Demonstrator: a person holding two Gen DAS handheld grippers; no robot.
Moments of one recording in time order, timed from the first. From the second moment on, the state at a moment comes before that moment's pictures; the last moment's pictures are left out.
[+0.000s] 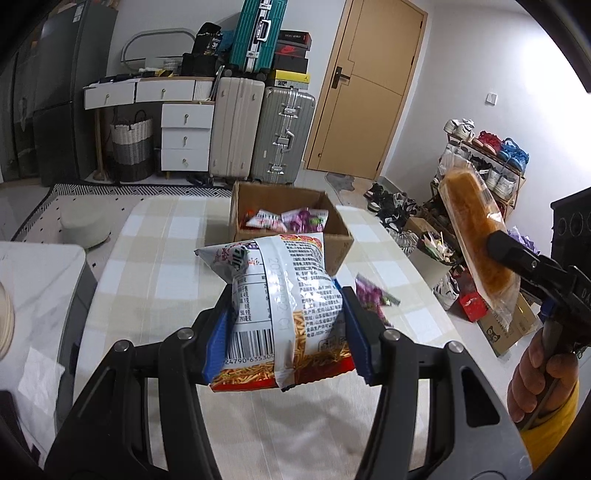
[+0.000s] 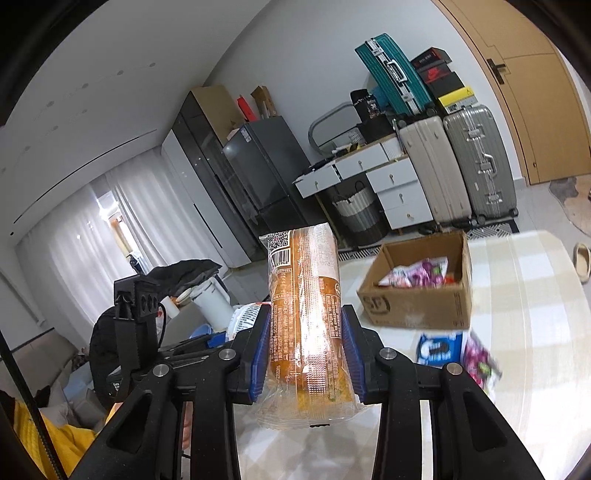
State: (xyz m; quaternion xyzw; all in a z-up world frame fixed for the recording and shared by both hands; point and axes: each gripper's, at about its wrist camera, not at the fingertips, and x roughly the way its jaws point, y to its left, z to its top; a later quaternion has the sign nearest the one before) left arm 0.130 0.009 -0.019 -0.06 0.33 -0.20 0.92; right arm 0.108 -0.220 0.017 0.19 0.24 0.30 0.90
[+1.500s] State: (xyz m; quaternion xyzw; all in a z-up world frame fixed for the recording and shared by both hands) left arm 0.499 -0.130 -0.075 -0.01 0.44 -0.19 0.88; right arm 0.382 -0.236 -0.034 0.17 0.35 0.23 0.89
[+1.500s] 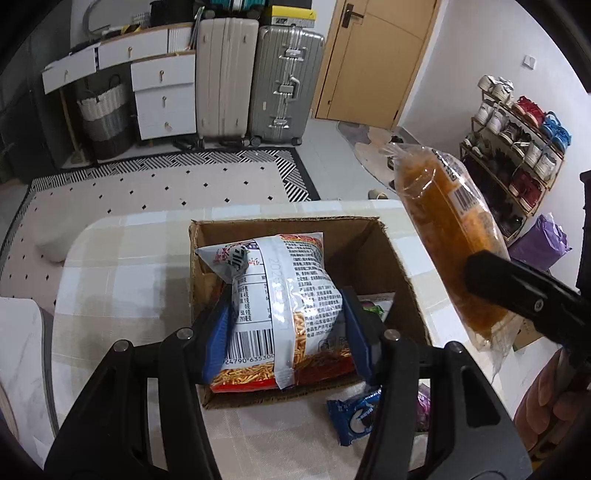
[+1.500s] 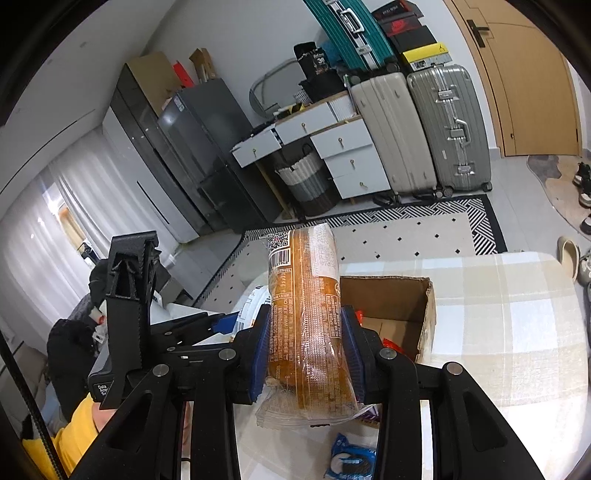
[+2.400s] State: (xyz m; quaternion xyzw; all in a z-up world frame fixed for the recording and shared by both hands) left arm 0.507 -0.118 -0.119 0.00 0.46 -0.19 0.87; right arm 0.419 -0.232 -0.068 0.17 0.39 0.21 0.88
